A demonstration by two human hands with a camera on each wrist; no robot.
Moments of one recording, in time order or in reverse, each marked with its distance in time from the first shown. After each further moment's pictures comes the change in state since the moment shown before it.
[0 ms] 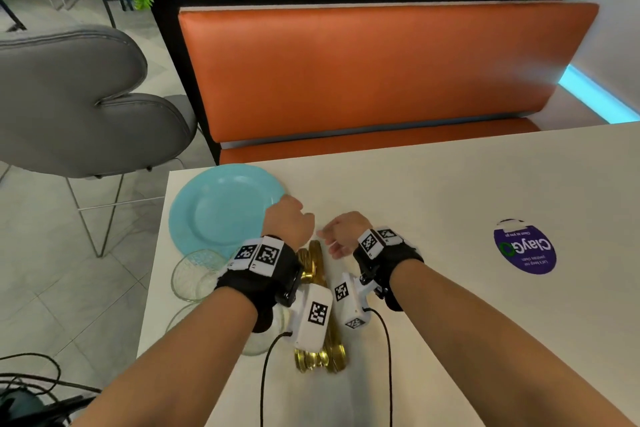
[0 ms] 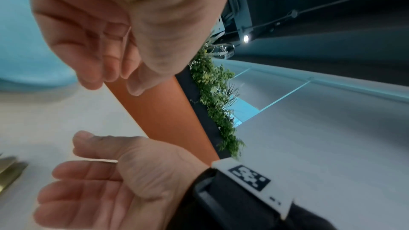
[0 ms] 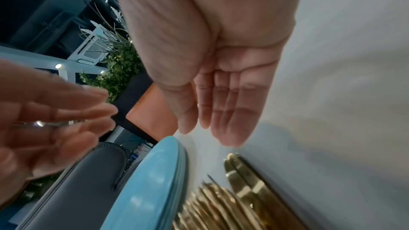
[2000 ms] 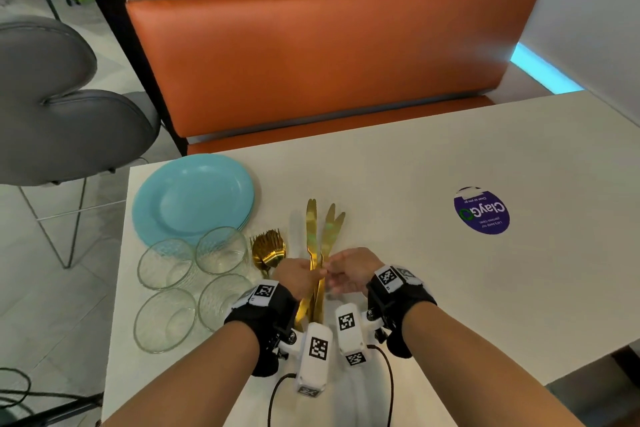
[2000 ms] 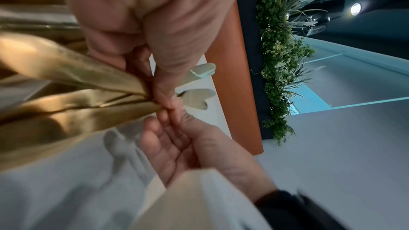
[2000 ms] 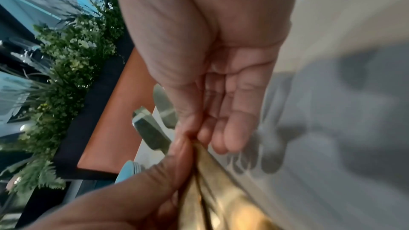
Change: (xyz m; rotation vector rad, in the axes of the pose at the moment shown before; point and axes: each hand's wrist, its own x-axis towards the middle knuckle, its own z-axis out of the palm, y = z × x) left_hand -0.056 -0.047 0.102 -0.206 -0.372 -0.068; right_hand -0.052 0.111 -0.007 0.335 0.013 0.032
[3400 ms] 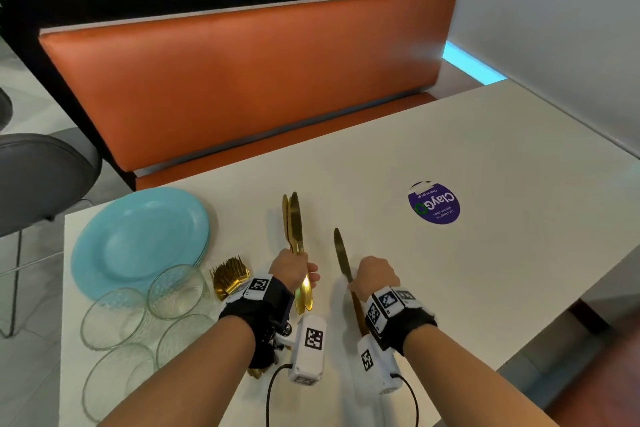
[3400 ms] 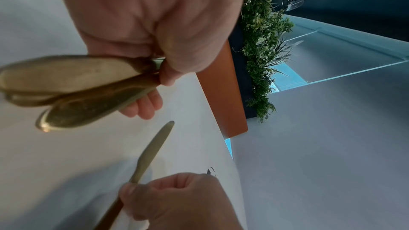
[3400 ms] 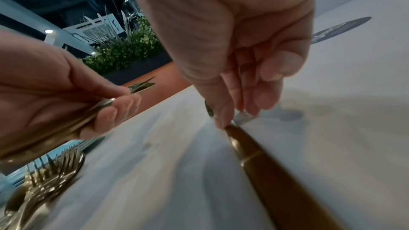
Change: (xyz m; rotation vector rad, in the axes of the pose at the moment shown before) left_hand 0.007 0.069 0.020 -0.426 -0.134 -0.095; right_hand -0.018 0.019 -0.050 -0.828 0.573 0.073
